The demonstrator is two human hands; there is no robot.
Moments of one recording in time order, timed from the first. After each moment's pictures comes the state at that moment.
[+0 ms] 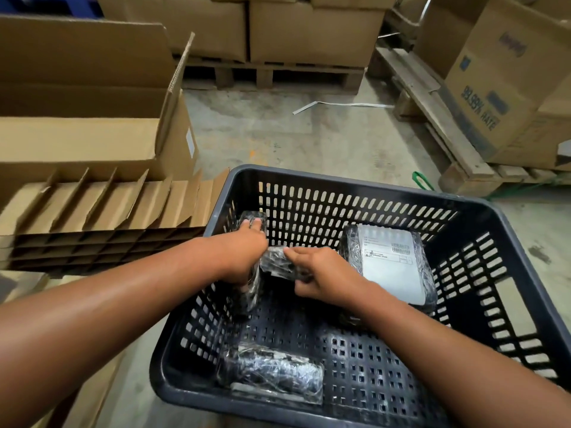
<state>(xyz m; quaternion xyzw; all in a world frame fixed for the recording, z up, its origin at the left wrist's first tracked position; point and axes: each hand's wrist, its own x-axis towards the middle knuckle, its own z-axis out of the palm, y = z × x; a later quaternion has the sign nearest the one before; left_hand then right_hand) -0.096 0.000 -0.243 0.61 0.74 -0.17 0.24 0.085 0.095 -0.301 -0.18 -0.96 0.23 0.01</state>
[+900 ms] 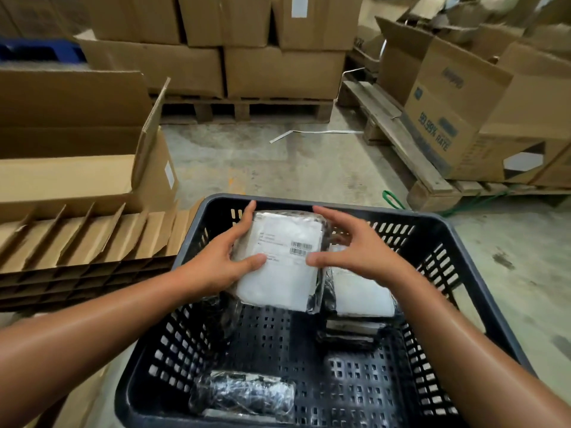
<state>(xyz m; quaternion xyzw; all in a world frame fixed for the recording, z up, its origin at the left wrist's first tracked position) -0.091 -0.006 -0.240 0.52 0.64 0.40 0.40 0.148 0.147 -0.215 -0.32 -0.75 0.55 0.18</state>
